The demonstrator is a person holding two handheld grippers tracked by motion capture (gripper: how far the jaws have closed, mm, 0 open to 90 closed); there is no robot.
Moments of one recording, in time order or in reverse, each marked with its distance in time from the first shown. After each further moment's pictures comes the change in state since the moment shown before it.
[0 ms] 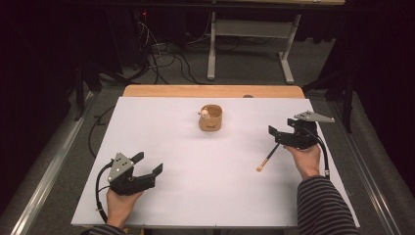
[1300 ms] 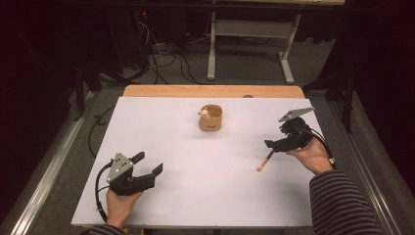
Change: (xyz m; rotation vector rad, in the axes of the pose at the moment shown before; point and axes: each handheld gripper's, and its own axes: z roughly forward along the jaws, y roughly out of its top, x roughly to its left) left arm -0.001 0.001 -0.002 -0.018 -0.021 0.011; right arm 0.017 0.022 0.000 0.362 0.125 -0.284
